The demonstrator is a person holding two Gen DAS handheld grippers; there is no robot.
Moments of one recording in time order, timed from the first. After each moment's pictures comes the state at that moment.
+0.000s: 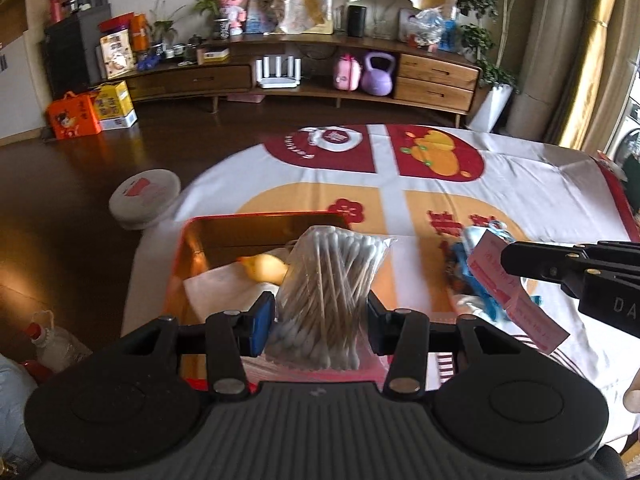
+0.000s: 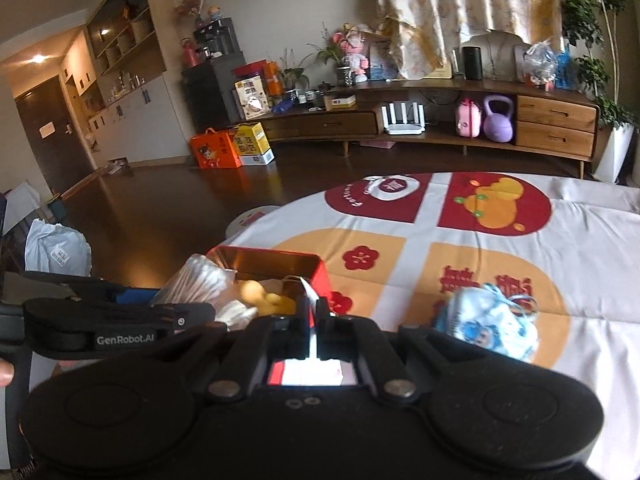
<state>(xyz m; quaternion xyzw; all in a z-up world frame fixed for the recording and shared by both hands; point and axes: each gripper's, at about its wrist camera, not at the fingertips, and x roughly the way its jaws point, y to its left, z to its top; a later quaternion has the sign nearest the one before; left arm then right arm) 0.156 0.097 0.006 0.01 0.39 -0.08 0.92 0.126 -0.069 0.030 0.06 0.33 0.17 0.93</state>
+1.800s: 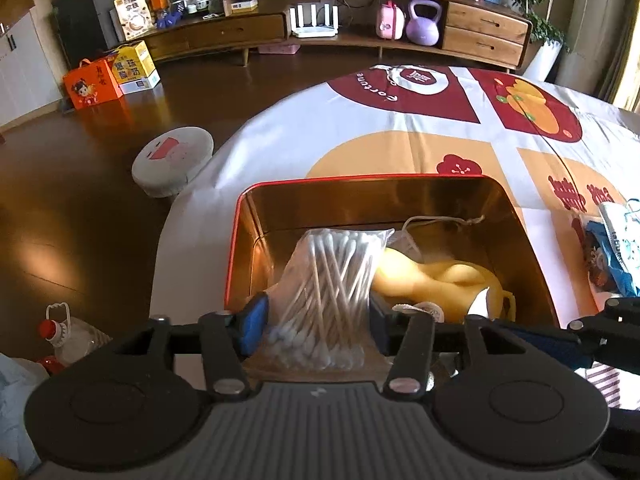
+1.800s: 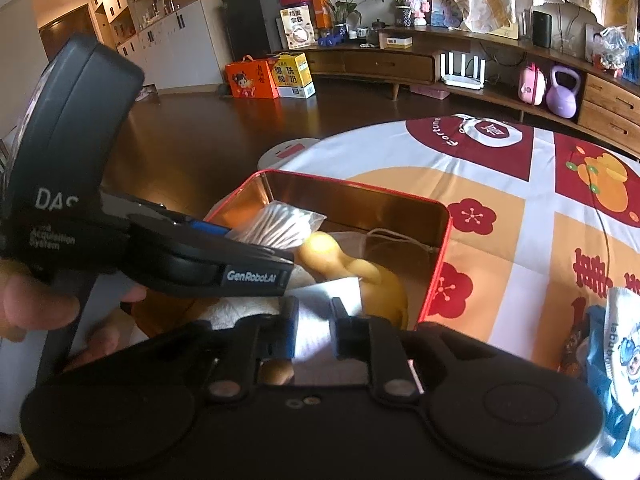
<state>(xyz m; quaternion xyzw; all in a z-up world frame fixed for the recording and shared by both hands) 0.254 0.150 -0.078 0.04 0.46 -0.04 0.89 0.185 0.046 -0.048 0.00 0.40 0.23 0.89</state>
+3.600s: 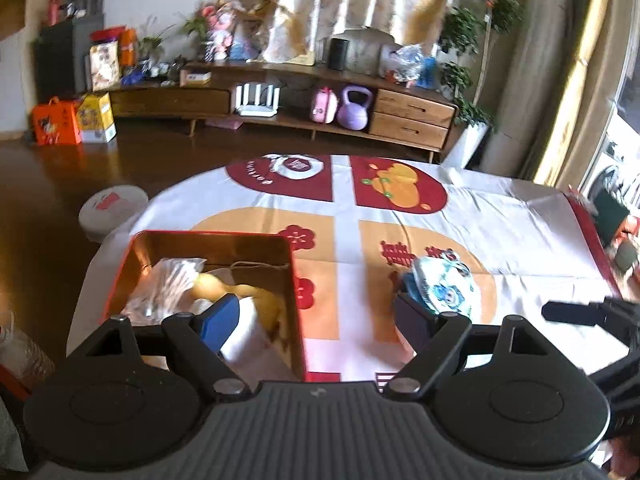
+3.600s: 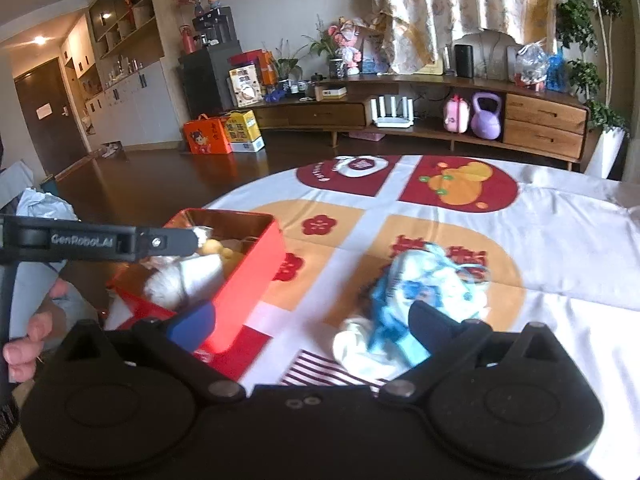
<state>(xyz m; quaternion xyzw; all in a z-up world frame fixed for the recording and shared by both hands) 0.139 0.055 0.002 -0.02 0.34 -0.12 0.93 0.086 -0.134 0.003 0.03 0.33 0.16 0.93</state>
